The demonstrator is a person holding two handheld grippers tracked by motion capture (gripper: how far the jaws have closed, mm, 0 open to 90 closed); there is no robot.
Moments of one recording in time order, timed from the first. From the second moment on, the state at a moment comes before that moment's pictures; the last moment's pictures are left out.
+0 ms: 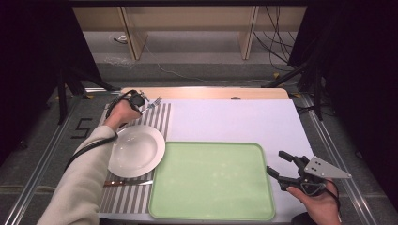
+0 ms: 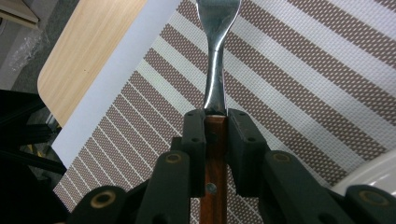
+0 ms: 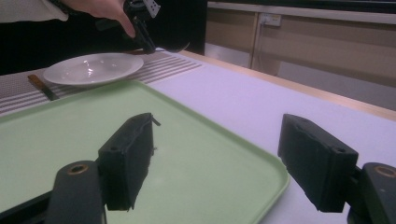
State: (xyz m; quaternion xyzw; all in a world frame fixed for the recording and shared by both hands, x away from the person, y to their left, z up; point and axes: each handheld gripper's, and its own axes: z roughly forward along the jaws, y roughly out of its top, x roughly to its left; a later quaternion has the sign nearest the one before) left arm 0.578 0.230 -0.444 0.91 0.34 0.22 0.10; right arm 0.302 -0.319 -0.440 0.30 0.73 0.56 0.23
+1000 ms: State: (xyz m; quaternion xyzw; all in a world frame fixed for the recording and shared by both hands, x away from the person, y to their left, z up) left arm 0.512 0.207 -0.400 0.89 0.37 0.22 0.17; right arm 0.303 -0.321 -0.440 0.32 0.72 0.56 0.26
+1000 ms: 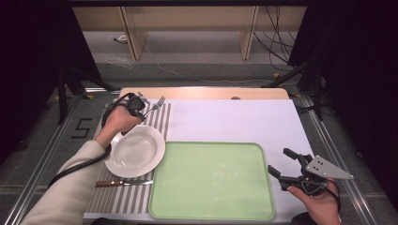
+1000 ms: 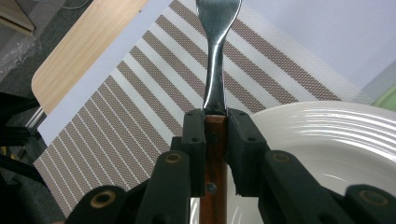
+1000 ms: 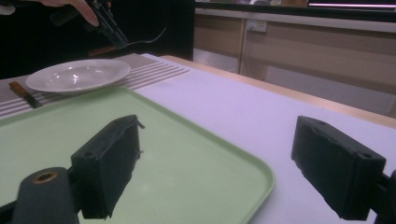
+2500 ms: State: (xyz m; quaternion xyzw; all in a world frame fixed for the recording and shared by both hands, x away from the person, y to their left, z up) left arm 0.439 0.196 -0.392 0.90 0.35 0.19 0.20; right arm 0.304 -0.323 -0.441 0.33 0.72 0.56 0.26
